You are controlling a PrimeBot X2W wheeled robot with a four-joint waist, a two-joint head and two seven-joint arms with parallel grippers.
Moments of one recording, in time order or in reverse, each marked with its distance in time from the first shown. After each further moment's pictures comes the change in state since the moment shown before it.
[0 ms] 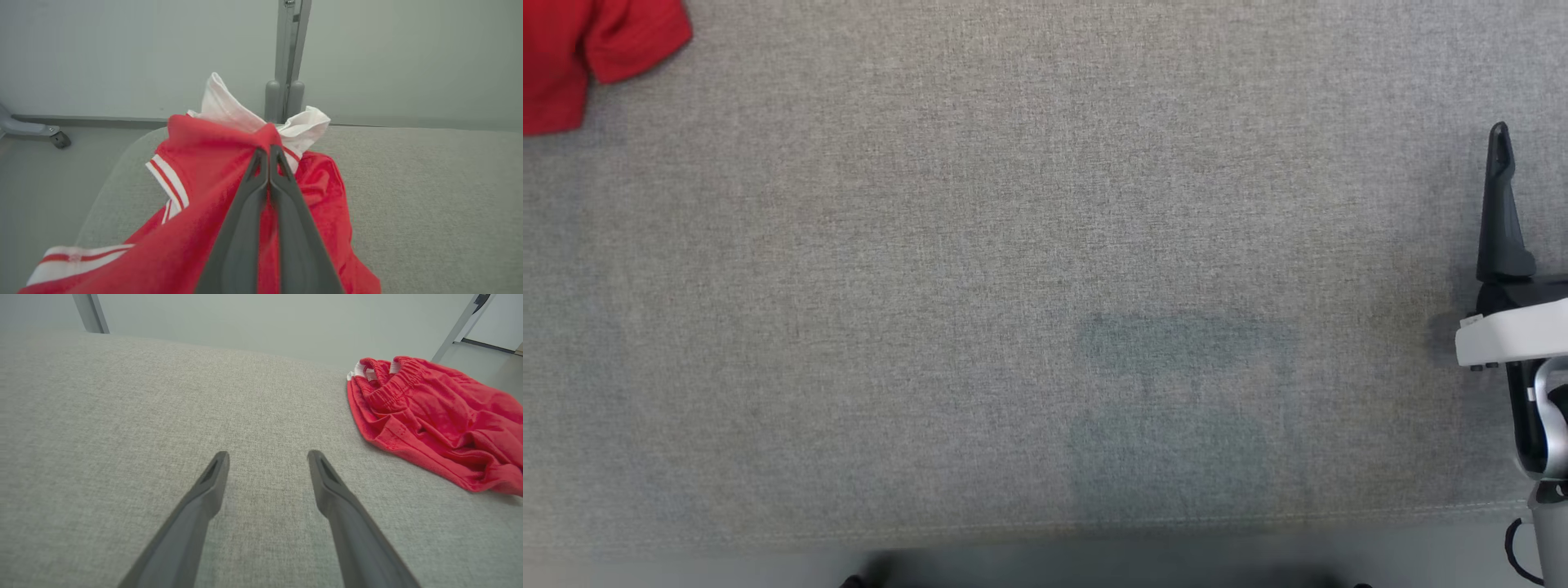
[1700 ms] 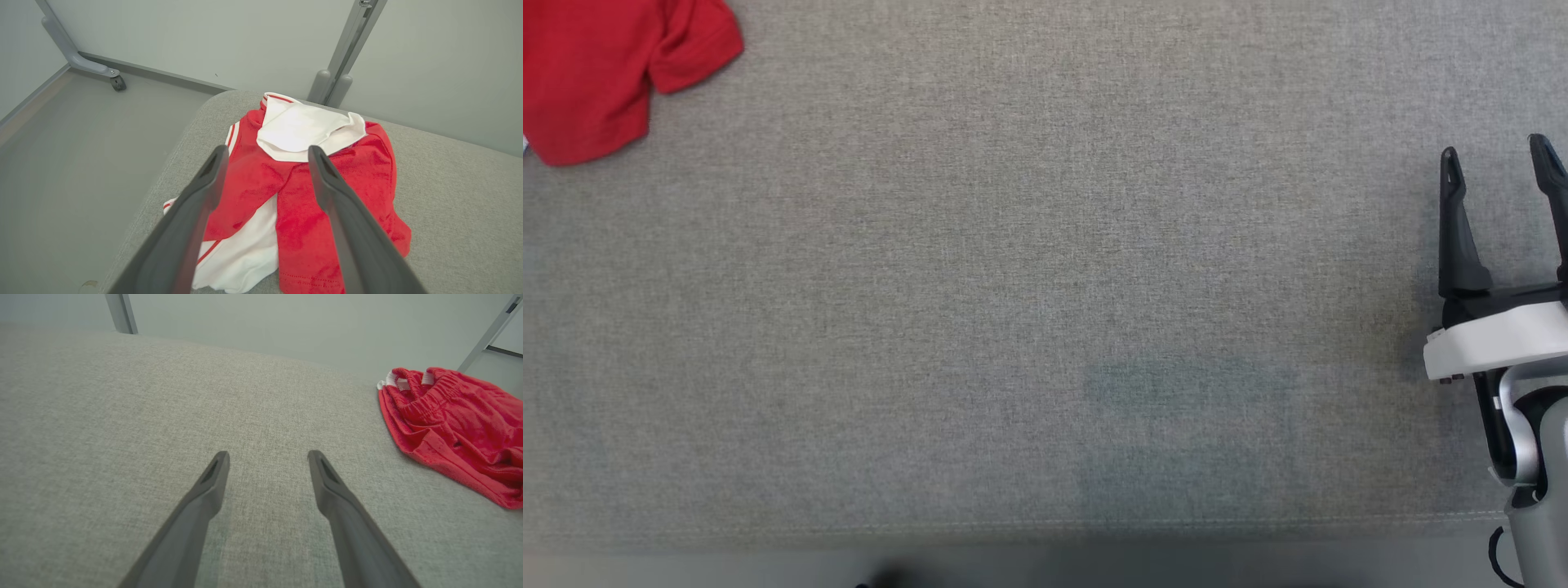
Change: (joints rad) left arm 0.248 0.066 0.229 -0.227 -0.082 0.070 0.185; right arm -0.002 0.010 0.053 0.060 -0.024 0.010 -0.006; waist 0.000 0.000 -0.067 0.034
